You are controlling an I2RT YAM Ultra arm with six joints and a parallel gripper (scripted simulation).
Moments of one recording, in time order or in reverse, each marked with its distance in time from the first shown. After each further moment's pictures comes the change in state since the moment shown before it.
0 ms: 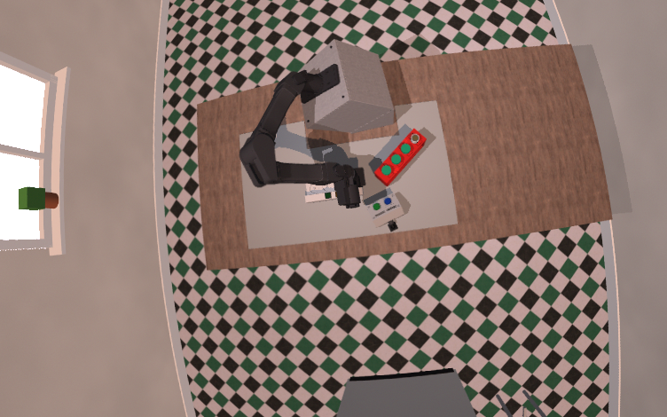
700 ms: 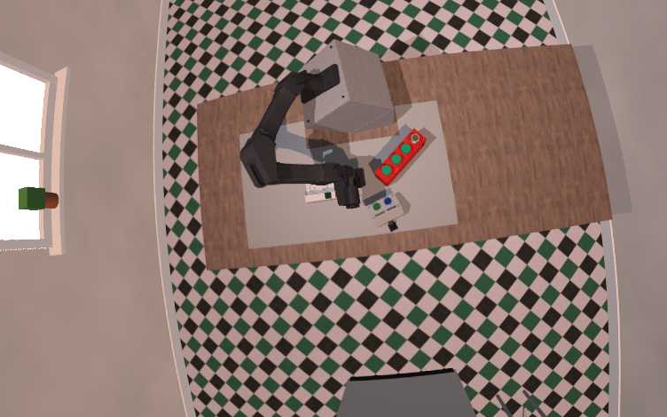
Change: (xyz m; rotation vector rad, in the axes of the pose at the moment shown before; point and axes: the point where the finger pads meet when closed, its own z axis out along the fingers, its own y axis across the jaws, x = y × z) arm -0.002 0.000 0.004 0.000 -0.005 0.000
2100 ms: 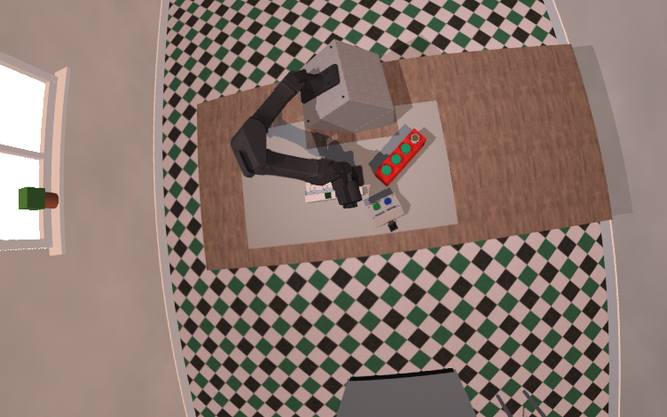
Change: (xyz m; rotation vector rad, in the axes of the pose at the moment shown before) arm -0.004 0.000 -0.063 -0.004 -0.018 0.005
